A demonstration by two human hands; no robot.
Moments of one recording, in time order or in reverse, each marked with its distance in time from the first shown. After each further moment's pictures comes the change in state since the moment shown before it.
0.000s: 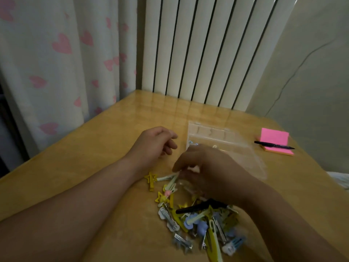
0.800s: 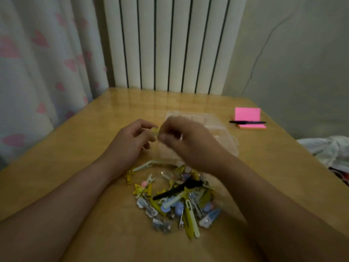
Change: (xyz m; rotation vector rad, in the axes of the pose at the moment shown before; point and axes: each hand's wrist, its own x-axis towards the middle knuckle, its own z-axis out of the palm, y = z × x) left_hand -0.010 0.001 0.003 0.248 -0.110 0.179; right_hand 0.000 0.011 -0.002 0.270 0.350 0.117
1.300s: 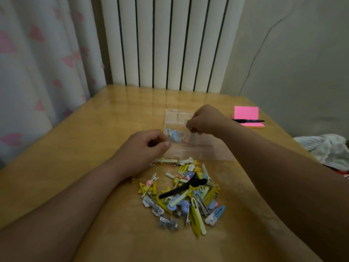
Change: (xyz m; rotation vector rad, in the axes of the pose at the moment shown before) left_hand -0.003 -0.009 0.006 0.185 -0.203 0.169; right_hand 0.070 0.078 -0.019 -0.068 -0.086 0.736
